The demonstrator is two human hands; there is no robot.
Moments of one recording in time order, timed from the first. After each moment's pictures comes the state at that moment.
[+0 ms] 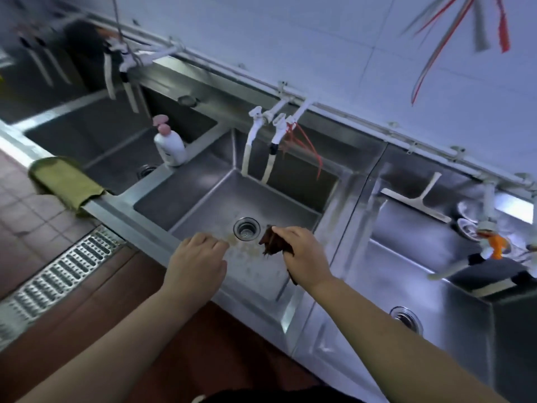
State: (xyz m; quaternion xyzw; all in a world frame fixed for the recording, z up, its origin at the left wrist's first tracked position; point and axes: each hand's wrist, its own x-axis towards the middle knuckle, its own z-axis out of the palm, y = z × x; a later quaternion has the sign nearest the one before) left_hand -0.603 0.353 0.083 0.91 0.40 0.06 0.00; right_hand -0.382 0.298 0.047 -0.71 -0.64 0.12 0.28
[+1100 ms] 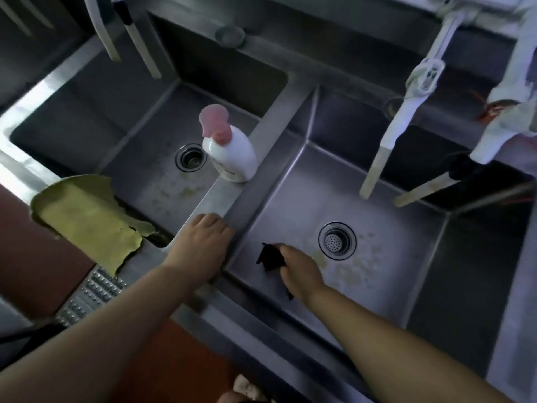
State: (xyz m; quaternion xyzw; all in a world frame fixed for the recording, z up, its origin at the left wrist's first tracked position) left_hand -0.707 0.726 -0.060 0.94 0.31 -0.11 -0.01; right_hand -0.521 0.616 -0.148 -0.71 -0.55 0.42 0.16
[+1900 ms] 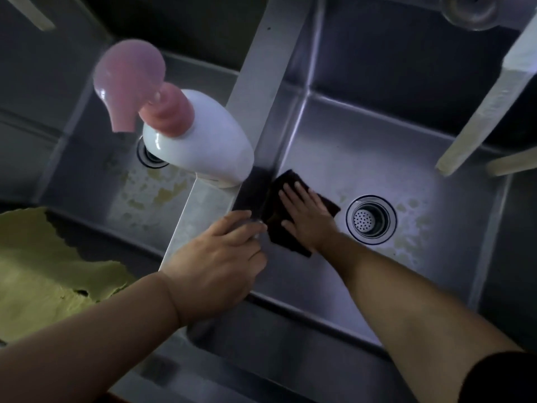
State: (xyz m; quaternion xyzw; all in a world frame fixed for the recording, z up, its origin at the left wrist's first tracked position) left_hand -0.685 0.787 -0.124 1.00 0.03 -0.05 0.03; right_hand -0.489 0.716 -0.325 -0.72 -0.66 0.21 -0.02
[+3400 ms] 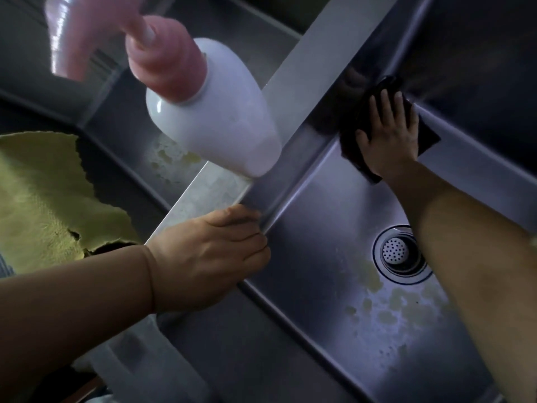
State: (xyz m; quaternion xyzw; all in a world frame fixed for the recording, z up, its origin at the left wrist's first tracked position) left_hand -0.681 0.792 -0.124 0.99 0.07 -0.11 0.05; right_hand -0.357 0.850 -0.336 -0.78 -0.62 0.10 -0.01
